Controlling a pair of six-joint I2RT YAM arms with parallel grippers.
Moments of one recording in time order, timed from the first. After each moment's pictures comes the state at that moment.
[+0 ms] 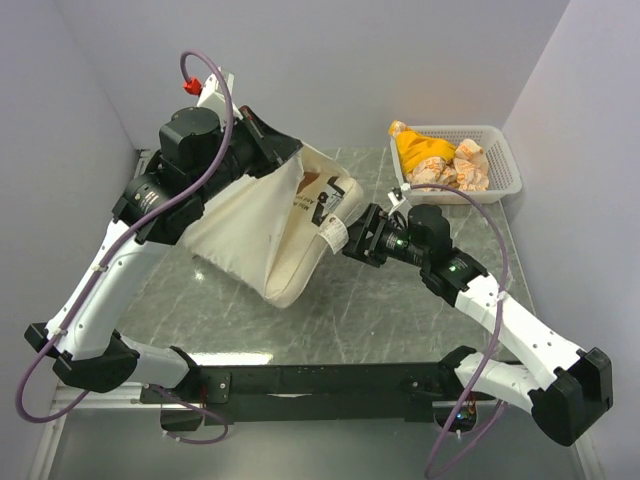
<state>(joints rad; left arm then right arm) -0.69 1.36 1.90 -0.65 -0.07 -0.84 0.56 1.02 0.82 -0.11 -0.42 1.02</state>
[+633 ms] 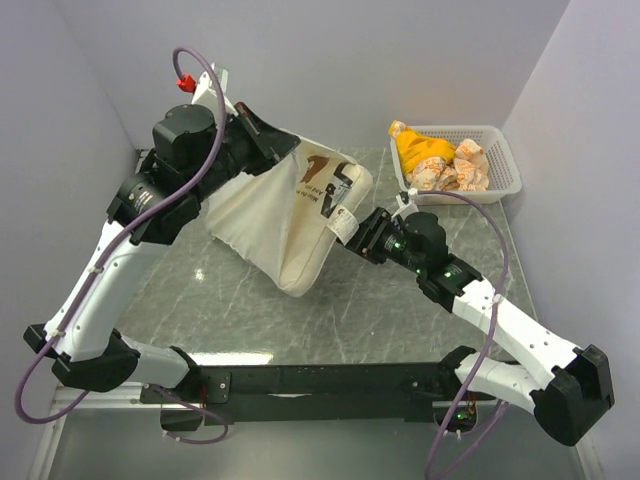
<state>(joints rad) -0.69 1.36 1.93 -0.67 -0.08 -0.85 0.59 1.02 0.76 -0.05 -0.20 1.04</state>
